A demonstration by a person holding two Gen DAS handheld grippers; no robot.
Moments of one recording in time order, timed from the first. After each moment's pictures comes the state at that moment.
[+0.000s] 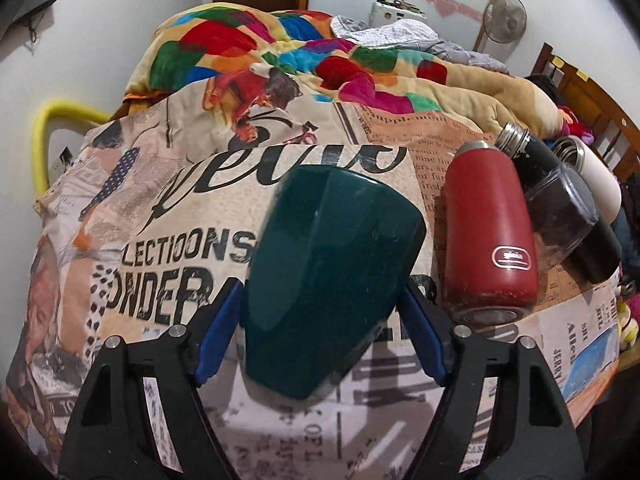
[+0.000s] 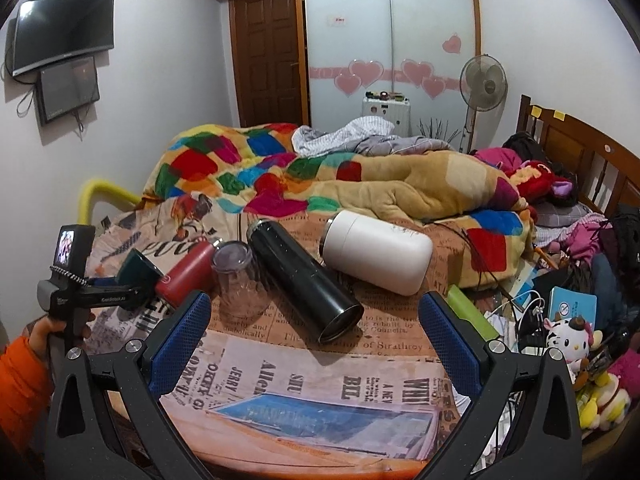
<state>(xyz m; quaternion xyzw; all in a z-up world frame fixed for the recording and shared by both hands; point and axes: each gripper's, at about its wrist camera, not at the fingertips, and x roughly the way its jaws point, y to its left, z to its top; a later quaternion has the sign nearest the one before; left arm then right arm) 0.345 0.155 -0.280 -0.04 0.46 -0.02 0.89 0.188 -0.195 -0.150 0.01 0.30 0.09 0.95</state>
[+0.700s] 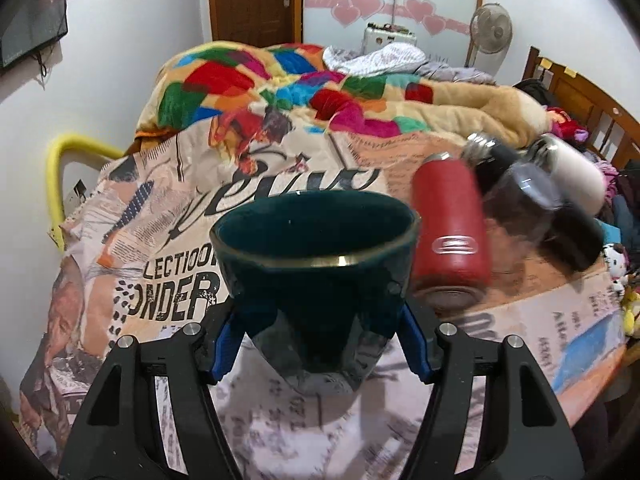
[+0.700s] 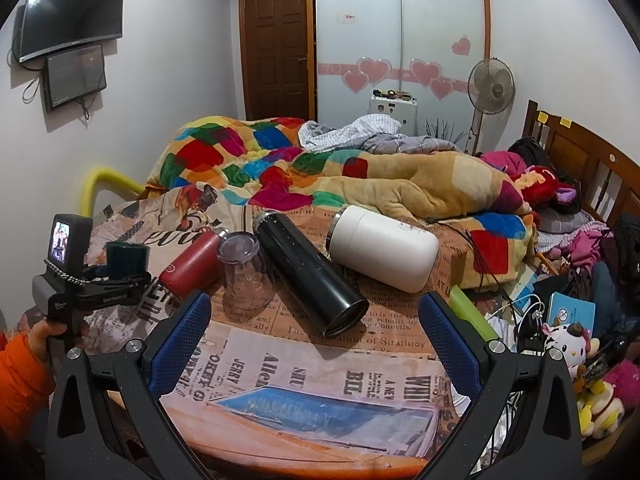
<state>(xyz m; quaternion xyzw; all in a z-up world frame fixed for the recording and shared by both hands) 0.306 0.132 -0.244 -0.01 0.41 -0.01 0.91 0.184 -0.187 -0.148 0.00 0.30 0.10 0.95</state>
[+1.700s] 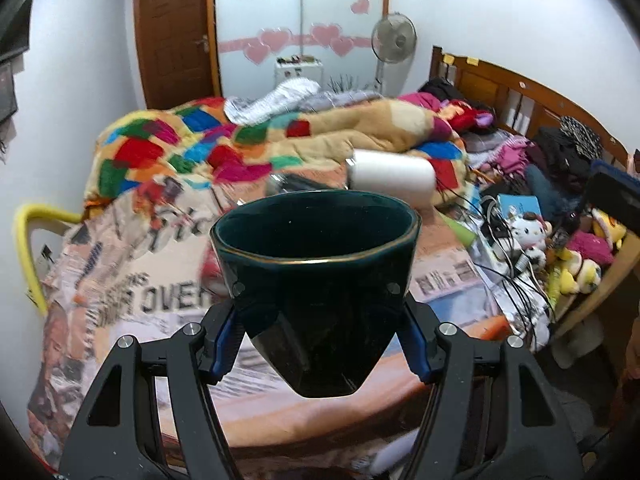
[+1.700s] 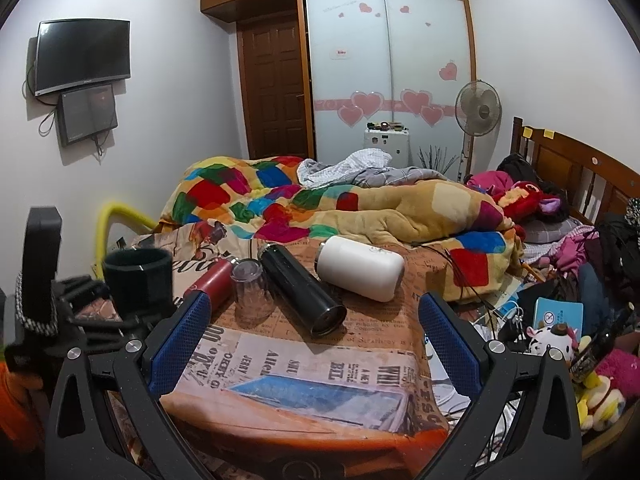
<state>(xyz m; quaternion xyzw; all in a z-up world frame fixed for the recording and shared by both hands) 0.206 -0.025 -0.159 0.04 0.37 -0.13 0.92 0.127 -0.229 -0.123 0.03 0.25 0.11 0.96</state>
